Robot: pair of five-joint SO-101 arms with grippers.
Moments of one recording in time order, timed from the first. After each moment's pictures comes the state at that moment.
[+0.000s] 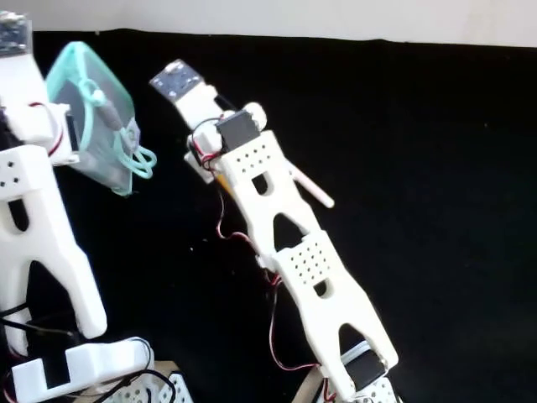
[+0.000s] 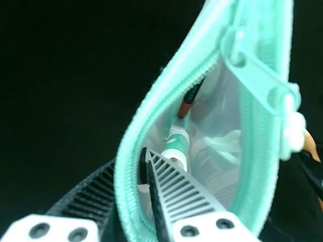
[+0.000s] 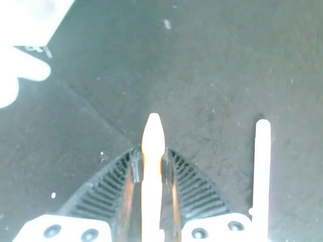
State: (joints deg) left arm -26.5 -1.4 -13.5 88.8 -1.8; right arm -36.7 64.5 -94.3 100.4 11.9
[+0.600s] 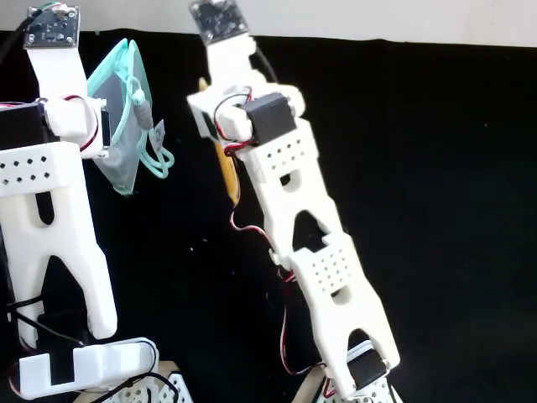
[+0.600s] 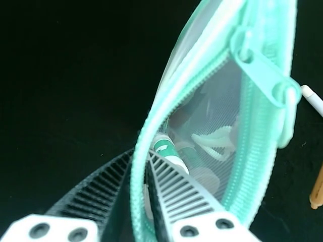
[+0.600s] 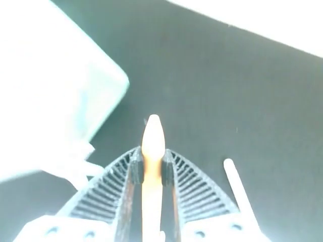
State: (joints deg) left arm -19.6 -1.4 -13.6 88.4 -2.2; right arm -34.2 47.9 -94.5 93.1 -3.7
